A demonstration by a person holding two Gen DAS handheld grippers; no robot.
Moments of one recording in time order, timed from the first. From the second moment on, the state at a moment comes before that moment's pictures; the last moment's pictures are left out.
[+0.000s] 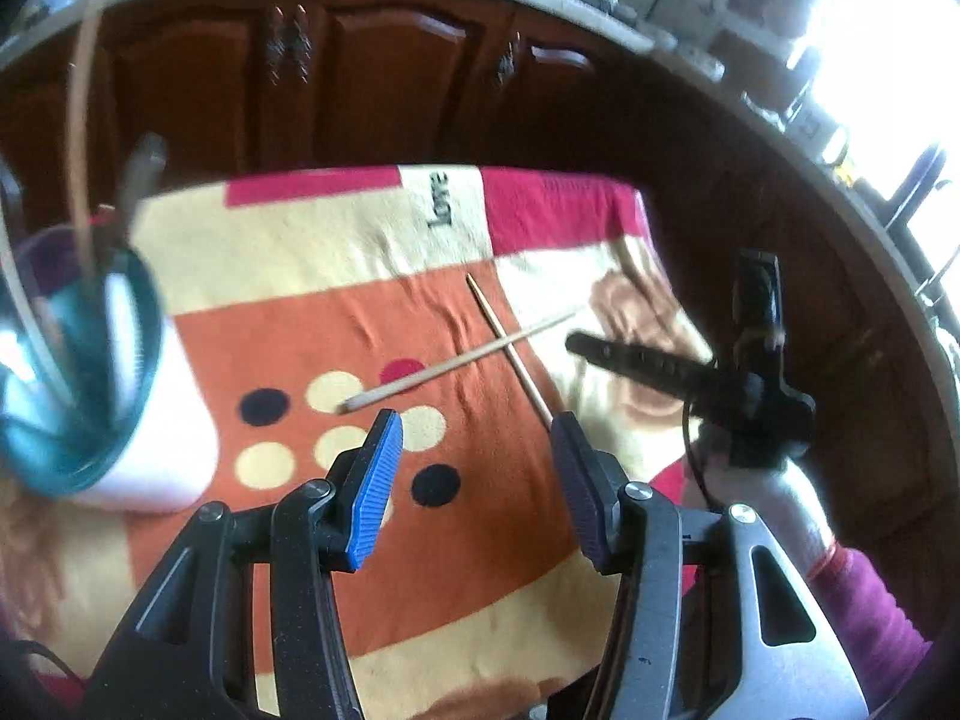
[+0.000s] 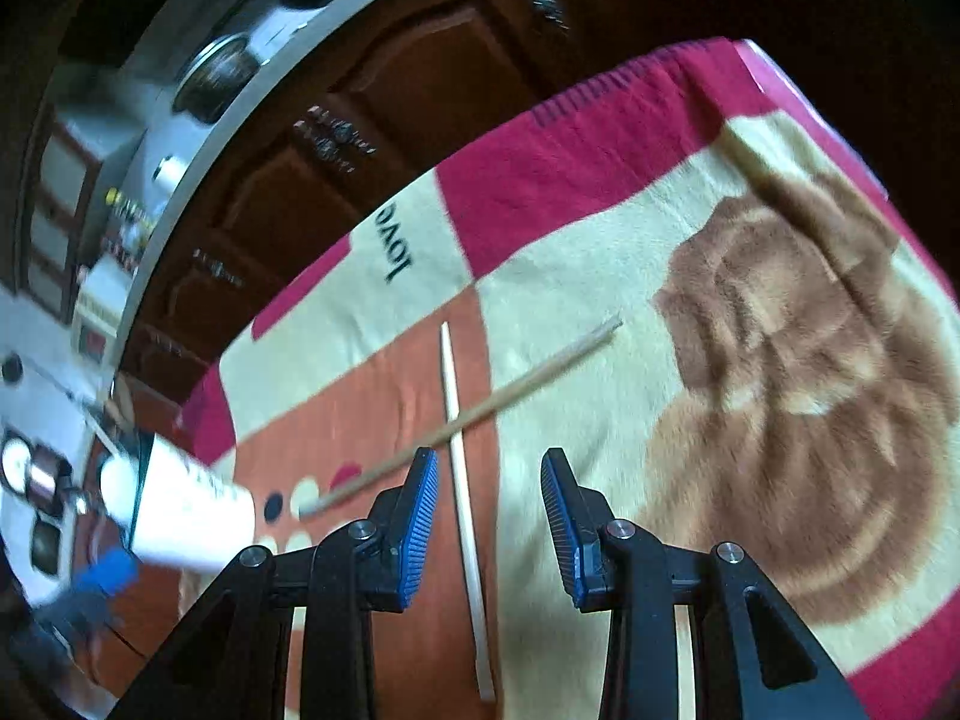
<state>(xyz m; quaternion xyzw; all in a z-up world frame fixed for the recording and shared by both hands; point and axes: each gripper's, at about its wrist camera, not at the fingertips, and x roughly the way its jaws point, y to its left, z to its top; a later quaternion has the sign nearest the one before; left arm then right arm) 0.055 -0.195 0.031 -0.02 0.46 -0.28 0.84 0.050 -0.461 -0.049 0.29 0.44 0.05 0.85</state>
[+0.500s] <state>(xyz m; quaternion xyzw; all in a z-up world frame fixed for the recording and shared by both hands) 0.111 -0.224 -0.012 0.00 0.49 -0.26 0.83 0.114 -0.456 -0.068 0.30 0.46 0.02 0.84</state>
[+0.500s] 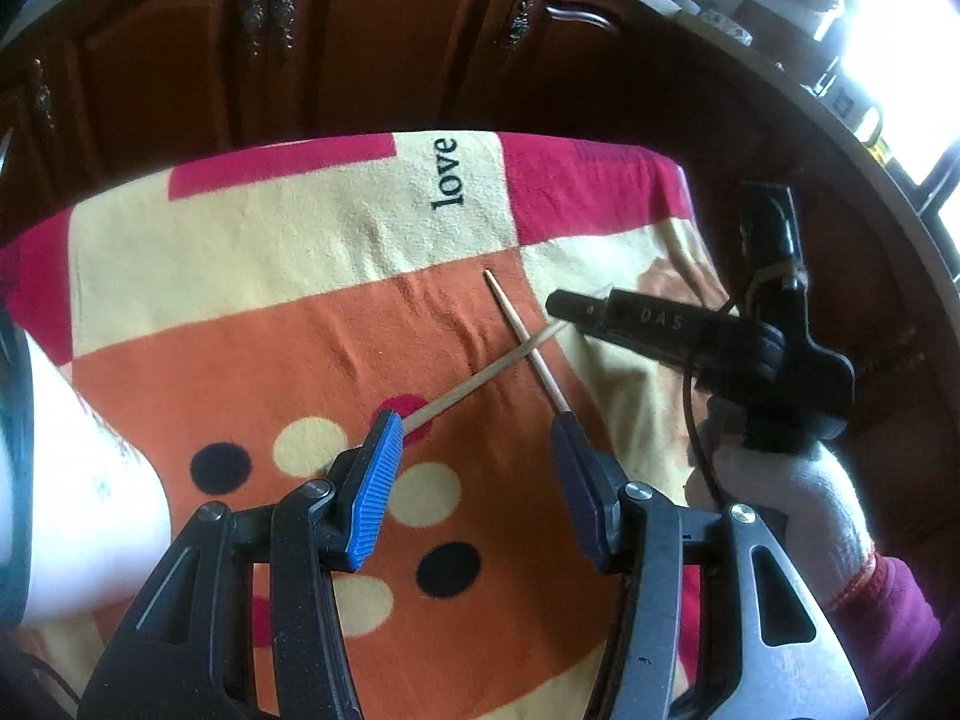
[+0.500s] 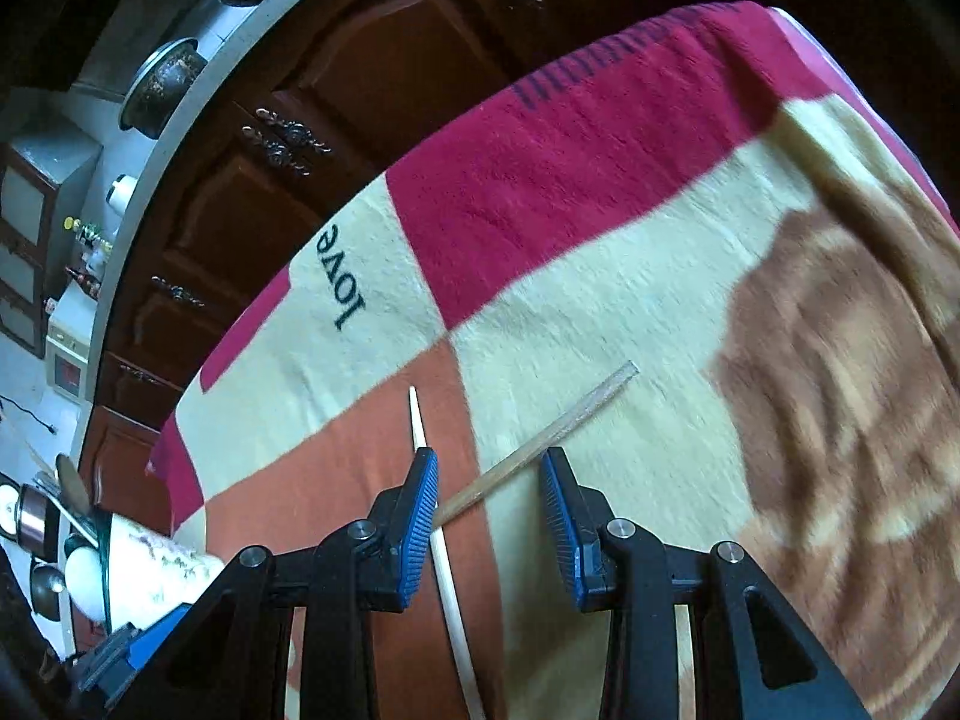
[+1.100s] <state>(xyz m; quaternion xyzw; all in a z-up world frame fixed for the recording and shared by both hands) 0.144 -0.236 -0.035 -0.01 0.51 -0.25 0.82 0.169 -0.445 -0.065 0.25 0.47 0.08 0.85</state>
